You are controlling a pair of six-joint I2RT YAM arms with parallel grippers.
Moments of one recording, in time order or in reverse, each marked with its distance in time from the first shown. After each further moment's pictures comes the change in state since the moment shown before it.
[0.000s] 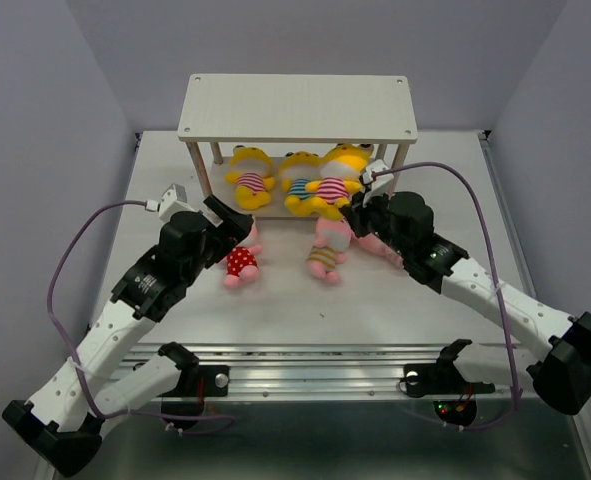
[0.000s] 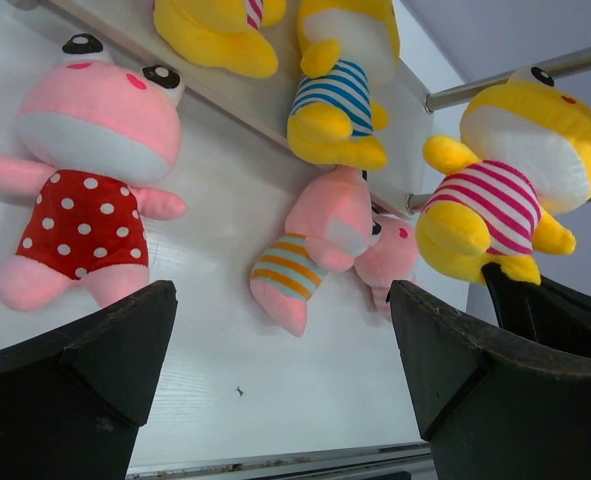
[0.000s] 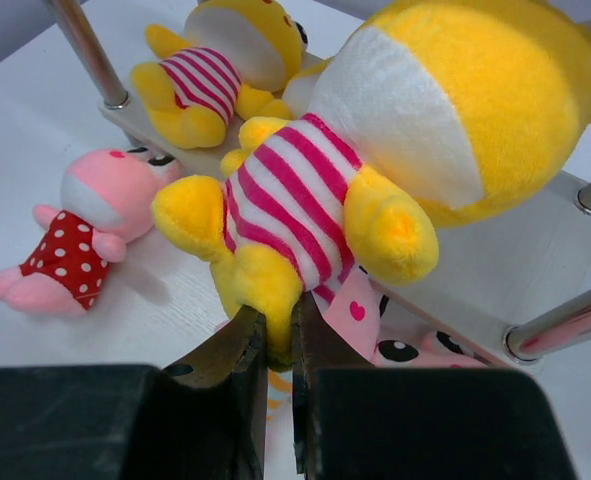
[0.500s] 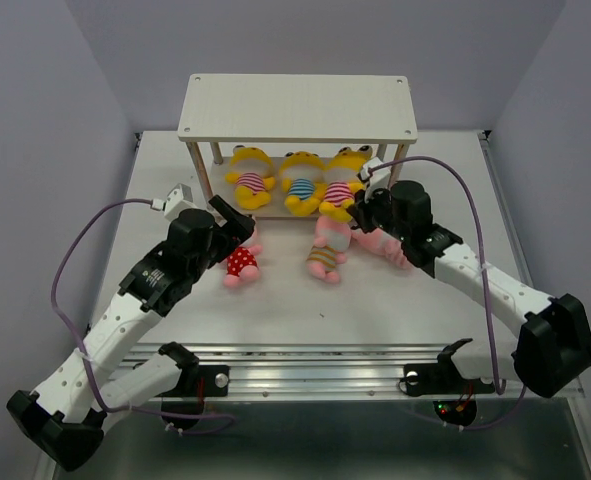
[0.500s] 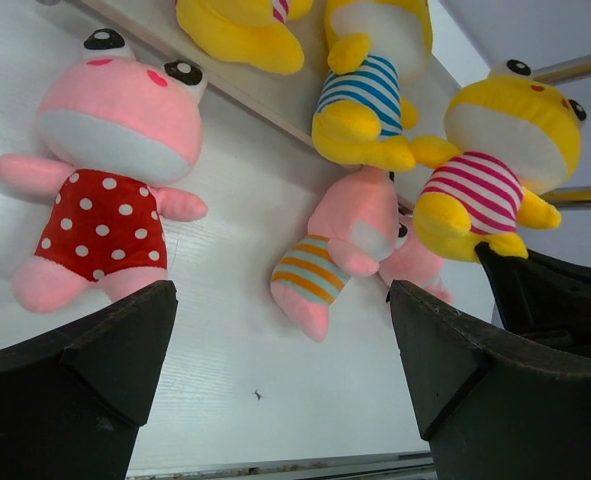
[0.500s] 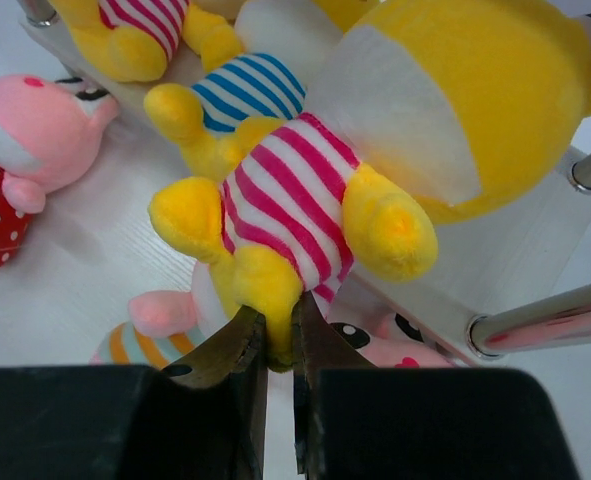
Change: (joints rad) left arm 0.000 0.048 -0.015 0.000 -0.015 0.011; right arm -0.174 0.101 0.000 -0.005 -0.176 -0.112
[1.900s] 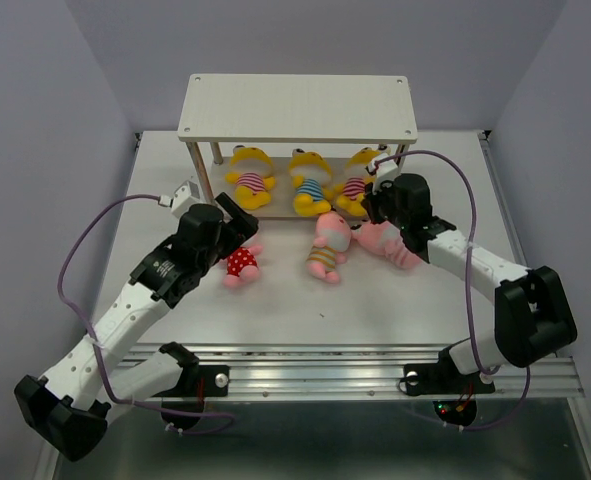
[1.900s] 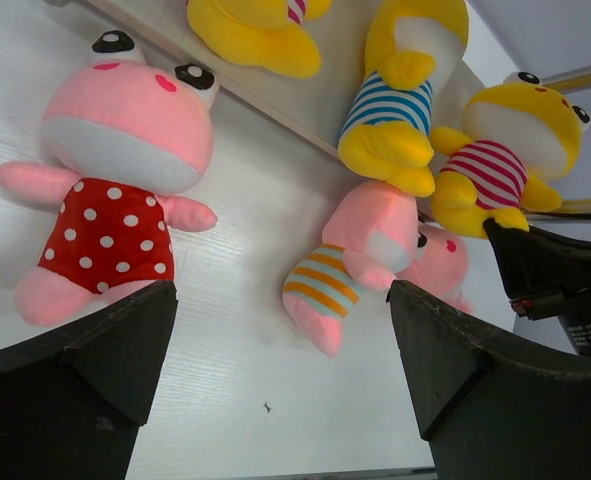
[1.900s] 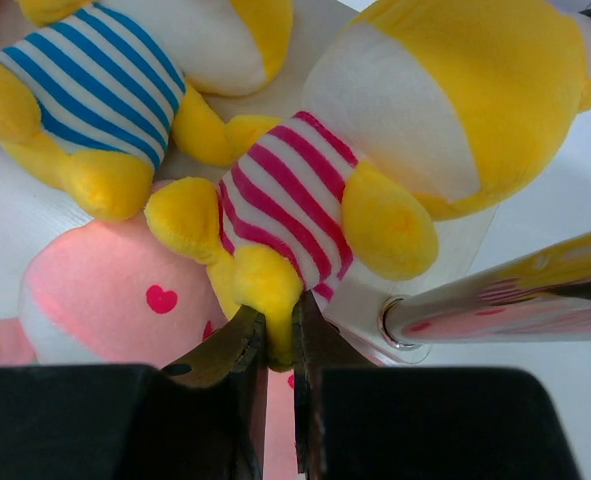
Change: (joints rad) left arm 0.000 0.066 0.000 0.030 -0.019 0.008; right arm -0.132 0.183 0.002 0.091 0.020 -0.053
